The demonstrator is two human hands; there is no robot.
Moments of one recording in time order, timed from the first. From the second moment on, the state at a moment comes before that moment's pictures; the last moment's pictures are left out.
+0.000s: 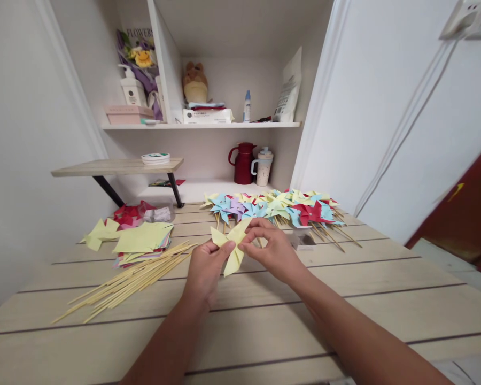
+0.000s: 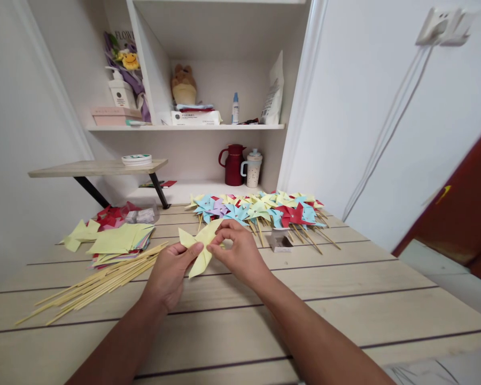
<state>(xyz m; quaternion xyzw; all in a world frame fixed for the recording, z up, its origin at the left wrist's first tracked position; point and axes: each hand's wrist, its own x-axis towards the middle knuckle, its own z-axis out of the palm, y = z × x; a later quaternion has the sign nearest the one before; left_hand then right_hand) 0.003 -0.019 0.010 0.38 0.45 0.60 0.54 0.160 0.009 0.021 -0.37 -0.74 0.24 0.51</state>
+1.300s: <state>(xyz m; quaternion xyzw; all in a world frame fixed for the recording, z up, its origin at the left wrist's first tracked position) 0.008 -0.020 0.012 0.34 0.42 0.64 0.55 0.147 0.002 0.019 -0.36 -0.58 0.52 0.51</state>
